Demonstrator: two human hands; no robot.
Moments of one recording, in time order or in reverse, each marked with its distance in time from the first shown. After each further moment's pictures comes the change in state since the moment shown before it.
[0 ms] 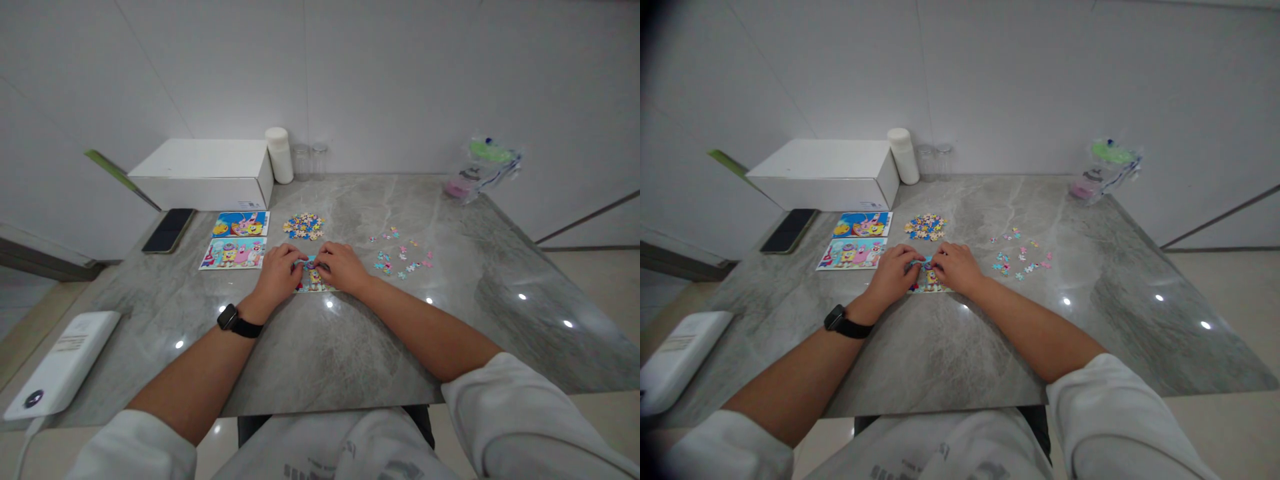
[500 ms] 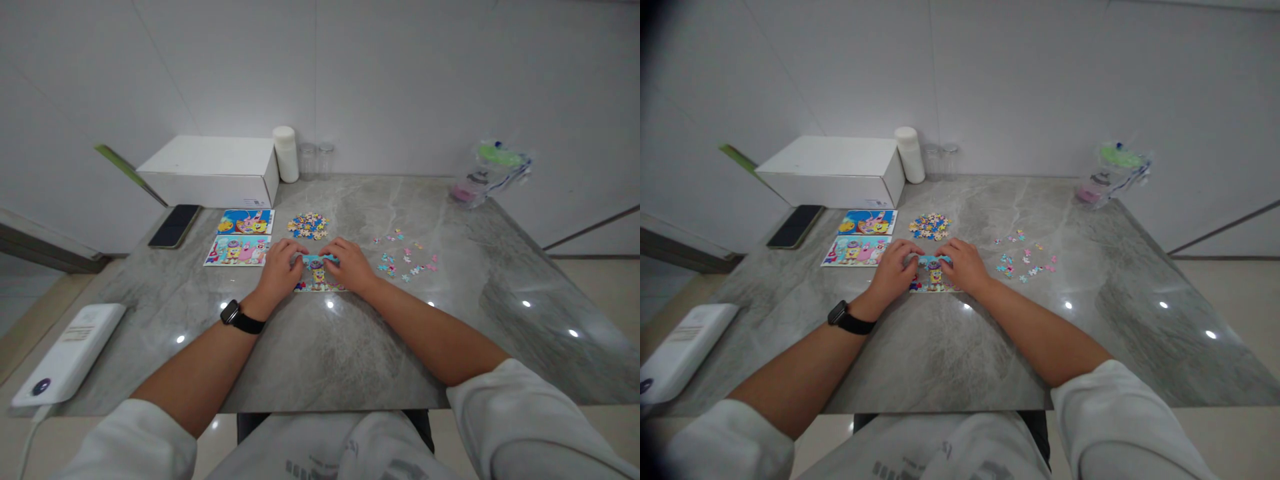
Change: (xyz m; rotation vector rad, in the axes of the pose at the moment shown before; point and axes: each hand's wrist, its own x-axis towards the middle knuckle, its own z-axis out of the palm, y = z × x) left_hand 0.003 0.006 -0.007 -0.150 0.122 -0.044; right_hand -0.001 0.009 0.001 0.174 0.170 0.027
